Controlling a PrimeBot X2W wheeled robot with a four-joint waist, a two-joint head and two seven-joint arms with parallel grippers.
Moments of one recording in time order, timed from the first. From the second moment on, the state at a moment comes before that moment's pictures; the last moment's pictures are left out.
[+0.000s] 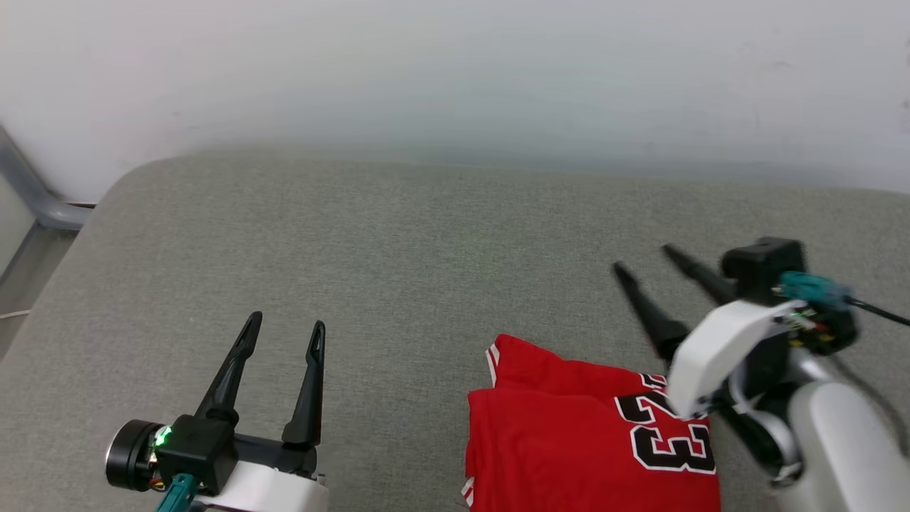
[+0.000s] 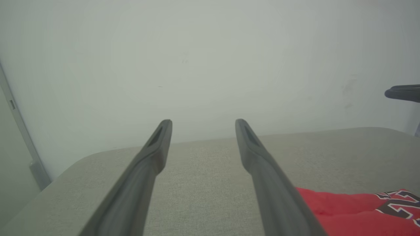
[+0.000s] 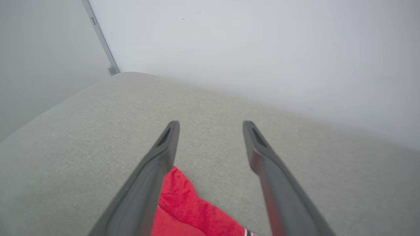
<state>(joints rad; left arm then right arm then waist) 0.04 0.09 -0.04 -0.10 -0.06 -0.13 -0.26 -0.29 -0.15 0.21 0.04 0.35 0.13 0.35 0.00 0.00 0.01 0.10</state>
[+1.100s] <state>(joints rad) 0.08 0.07 -0.07 -0.03 -0.17 -0.13 -0.26 0.07 -0.12 -0.11 0.02 0.12 0.13 -0.25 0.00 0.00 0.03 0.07</state>
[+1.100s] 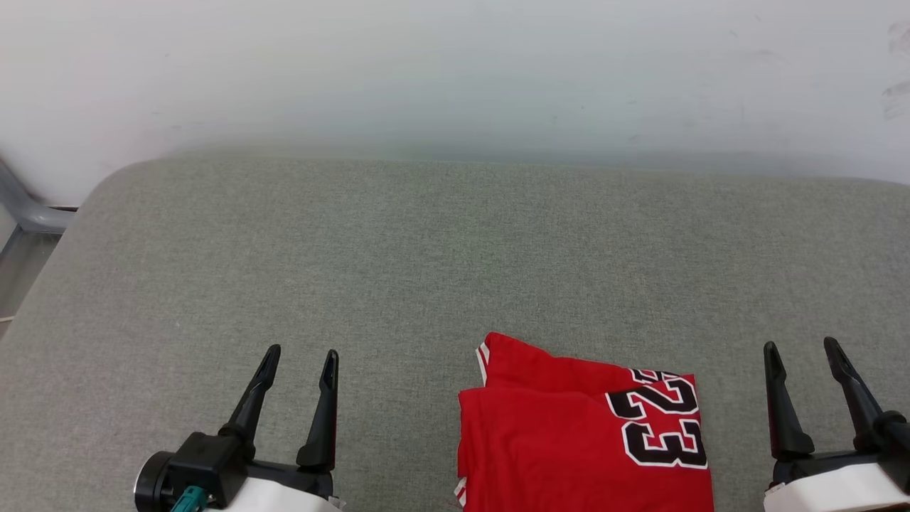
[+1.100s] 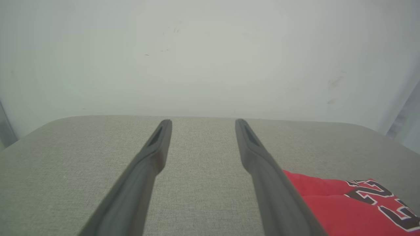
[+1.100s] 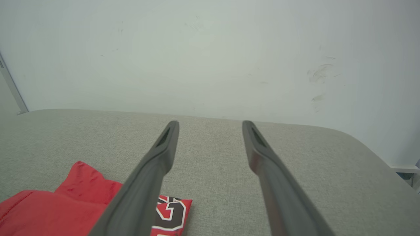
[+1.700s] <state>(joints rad) 0.07 0.08 -0.09 -0.02 -0.17 -0.13 -0.26 0.07 -0.12 -0.10 0.05 0.12 0.13 -0.25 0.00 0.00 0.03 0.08</state>
